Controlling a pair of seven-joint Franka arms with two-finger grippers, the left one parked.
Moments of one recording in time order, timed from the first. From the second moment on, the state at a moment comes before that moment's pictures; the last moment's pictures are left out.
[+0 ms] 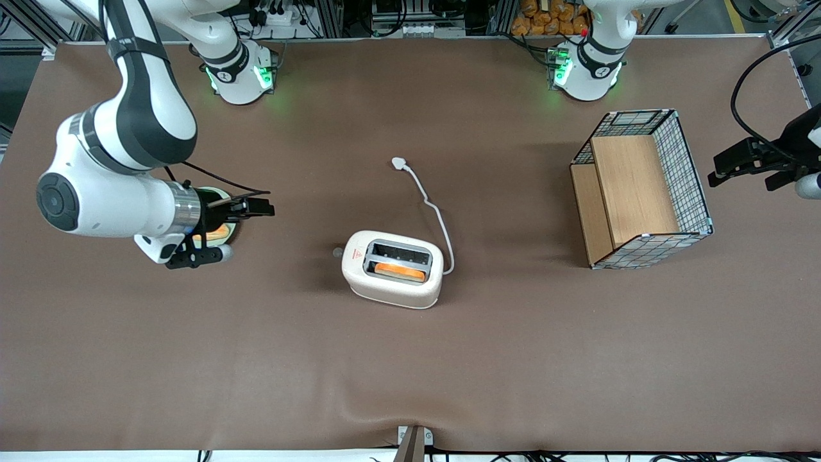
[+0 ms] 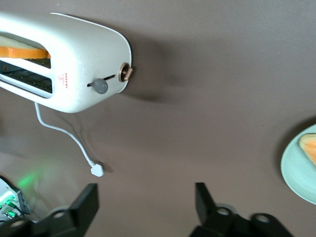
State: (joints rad) arm 0.22 0.32 -0.01 -1.62 0.39 1.67 0.03
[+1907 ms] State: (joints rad) arm 0.41 0.52 -0.02 -1.69 0.63 2.14 0.04
